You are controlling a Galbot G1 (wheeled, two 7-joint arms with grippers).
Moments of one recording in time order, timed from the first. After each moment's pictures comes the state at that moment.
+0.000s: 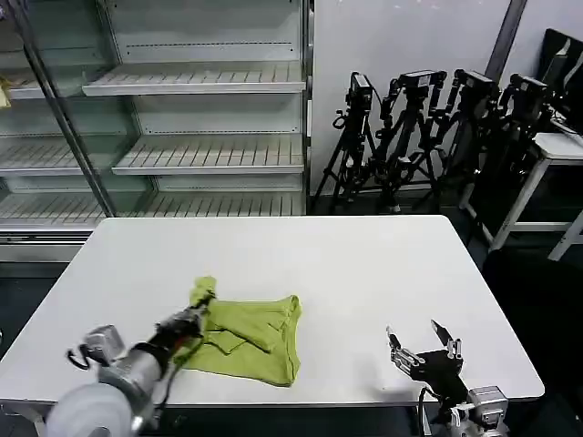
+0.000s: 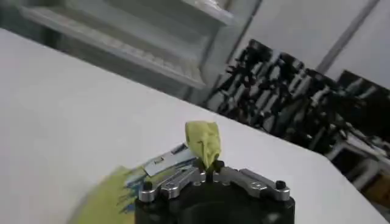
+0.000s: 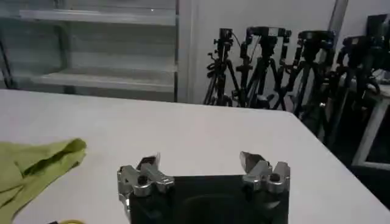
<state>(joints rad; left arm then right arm) 1.35 -1.03 -0.46 -2.30 -1.14 0.55 -0.44 -1.67 1.06 0.53 2.37 0.43 -0.40 0.25</state>
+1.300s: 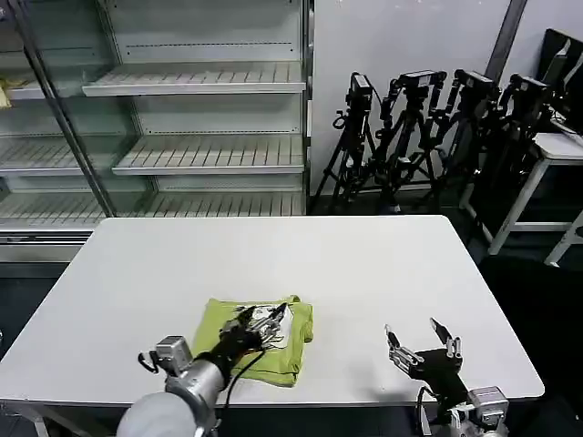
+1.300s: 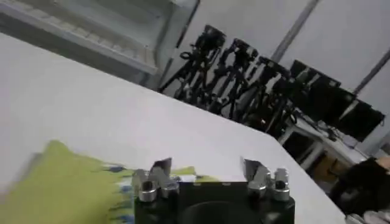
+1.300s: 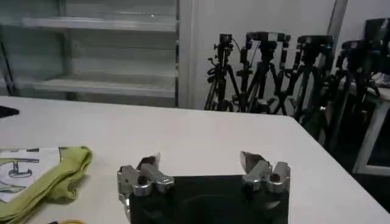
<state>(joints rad) 1.30 -1.12 -0.26 -2.28 -0.99 0.53 -0.41 -1.67 1.07 0.52 2.39 0.42 -0.40 0.25</state>
